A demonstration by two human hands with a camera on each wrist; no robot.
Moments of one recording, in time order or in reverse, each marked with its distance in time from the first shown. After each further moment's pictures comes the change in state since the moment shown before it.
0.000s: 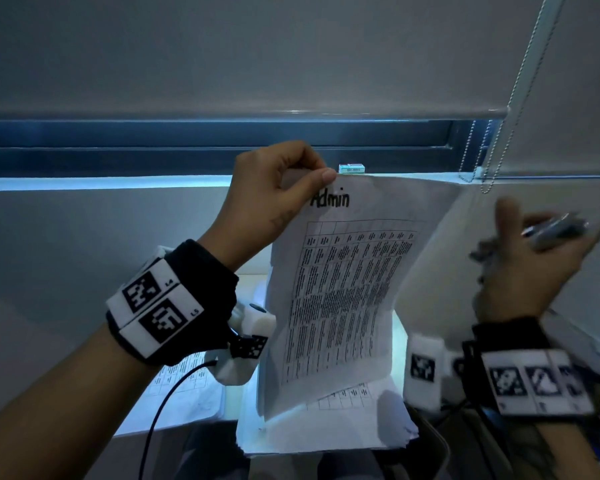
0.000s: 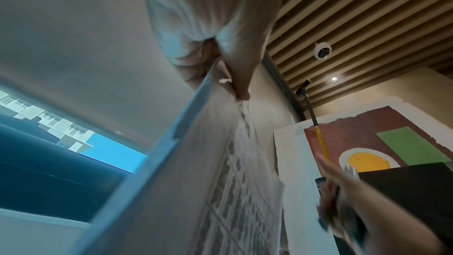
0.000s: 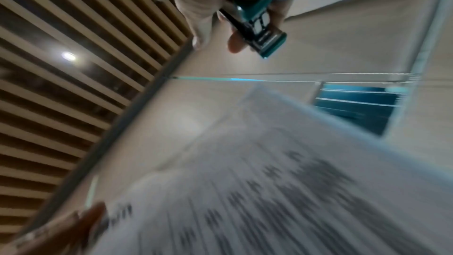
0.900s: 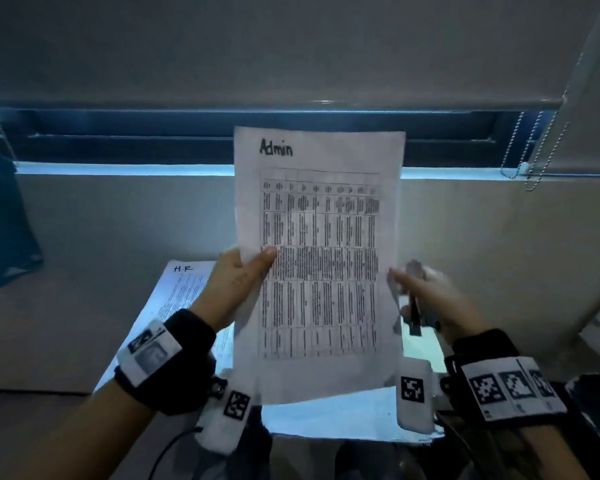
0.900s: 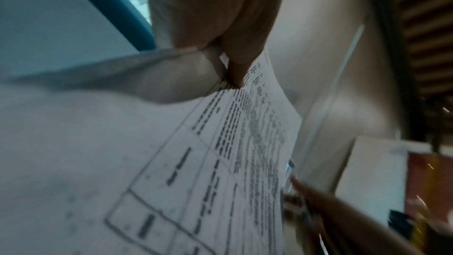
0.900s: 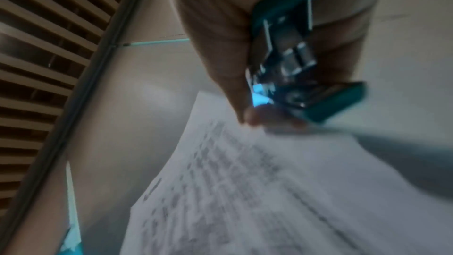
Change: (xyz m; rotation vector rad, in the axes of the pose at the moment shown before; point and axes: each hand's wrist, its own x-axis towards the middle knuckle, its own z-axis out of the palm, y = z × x) left_hand -0.103 -0.086 -0.014 -0.376 -0.019 -0.765; right_hand -0.054 0.047 0.014 -0.394 -0.820 0.764
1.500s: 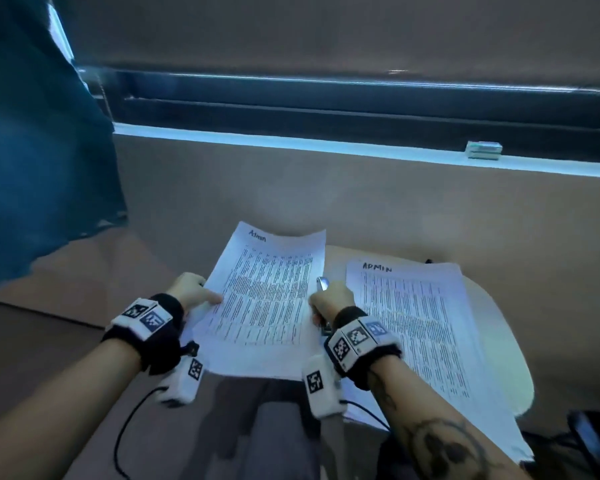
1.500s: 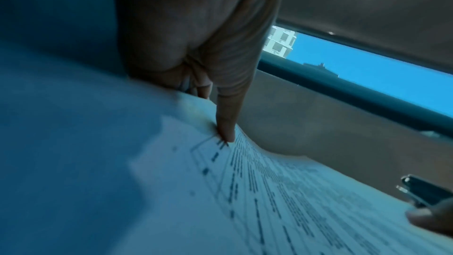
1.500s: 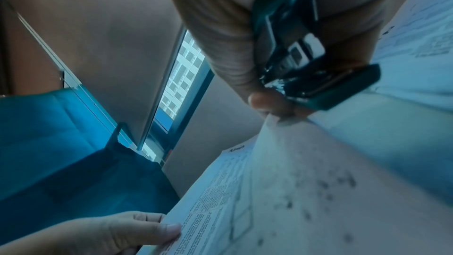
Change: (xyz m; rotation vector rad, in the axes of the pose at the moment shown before) left_hand -0.015 -0.100 -0.175 0.587 0.200 -0.662; right_hand 0.045 0.066 0.230 -0.399 -0.194 0.240
